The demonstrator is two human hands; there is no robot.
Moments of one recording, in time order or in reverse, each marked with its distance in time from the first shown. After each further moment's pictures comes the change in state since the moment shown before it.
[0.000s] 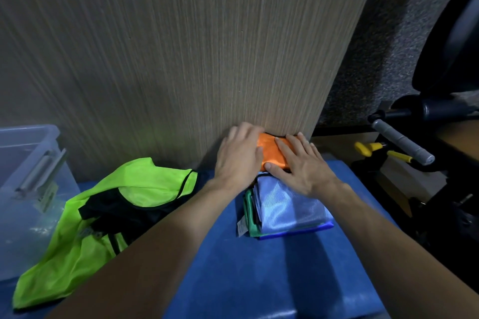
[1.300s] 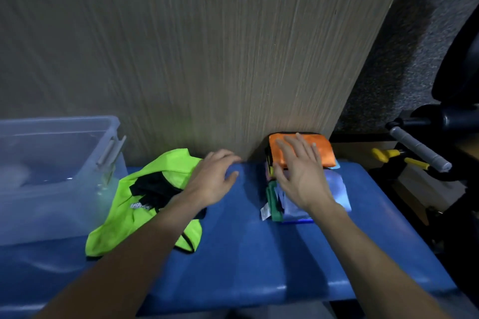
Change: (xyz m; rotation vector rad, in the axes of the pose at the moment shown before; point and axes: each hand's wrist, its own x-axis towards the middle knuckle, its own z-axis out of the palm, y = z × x) left_hand -0.087 -0.079 -0.073 -0.047 -0.225 -0.058; right_hand -0.045 -0.089 -0.009 0.178 0.394 -0.079
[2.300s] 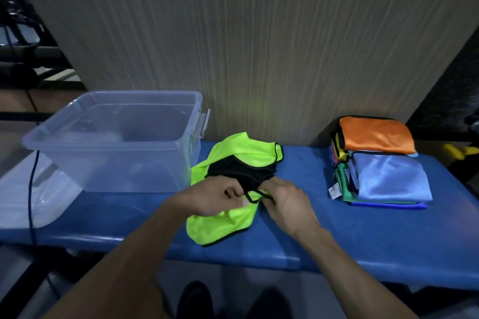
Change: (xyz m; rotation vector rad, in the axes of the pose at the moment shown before) left_hand -0.150 -0.079 -0.075 -0.343 -0.457 -0.323; right_hand -0.074 -0.151 0.093 0.155 -0.343 -0.143
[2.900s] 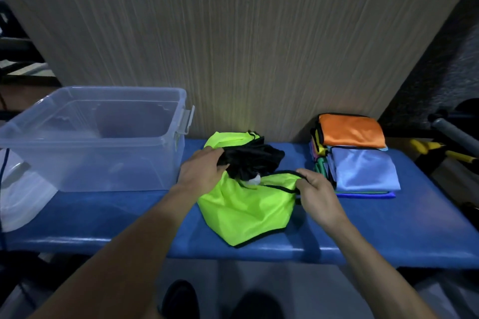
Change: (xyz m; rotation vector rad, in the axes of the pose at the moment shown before) left_hand 0.042 0.011 0.001 0.495 0.449 -0.100; right_hand -0.035 0.031 -0.059 0.737 0.185 0.341
